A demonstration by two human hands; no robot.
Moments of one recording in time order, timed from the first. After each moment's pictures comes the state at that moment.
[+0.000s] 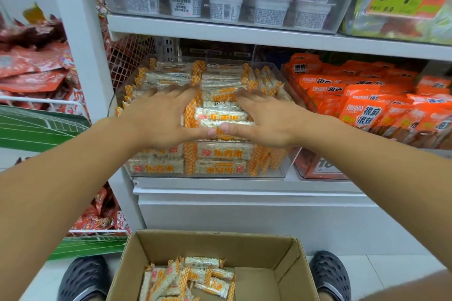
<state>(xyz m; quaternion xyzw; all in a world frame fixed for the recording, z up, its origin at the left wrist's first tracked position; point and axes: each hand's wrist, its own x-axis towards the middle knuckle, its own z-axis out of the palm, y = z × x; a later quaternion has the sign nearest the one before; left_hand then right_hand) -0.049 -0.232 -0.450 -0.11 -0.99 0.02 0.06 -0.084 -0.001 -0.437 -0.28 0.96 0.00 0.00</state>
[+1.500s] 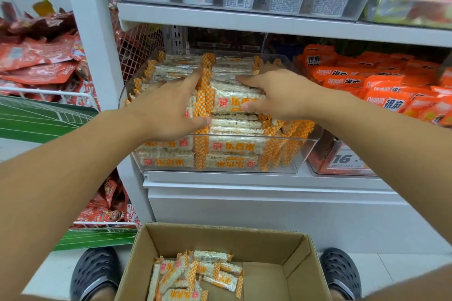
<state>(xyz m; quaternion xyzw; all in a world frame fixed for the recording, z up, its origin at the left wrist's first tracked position) -0.047 -0.241 -0.452 -0.12 -0.99 -0.06 0.10 -0.115 -0.006 -0.422 -0.29 0.96 -0.02 -0.04</state>
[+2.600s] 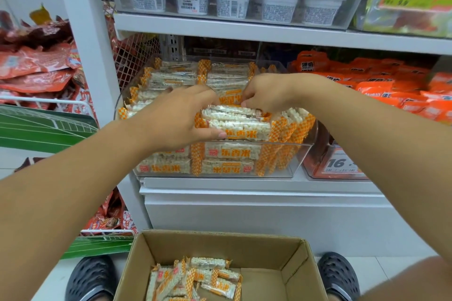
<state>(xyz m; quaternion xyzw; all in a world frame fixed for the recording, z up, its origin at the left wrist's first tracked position) -0.050 -0.229 -0.451 -0.21 -0.97 -0.09 0.10 -0.121 -0.027 -0.402 -0.25 0.96 -0.01 0.10</state>
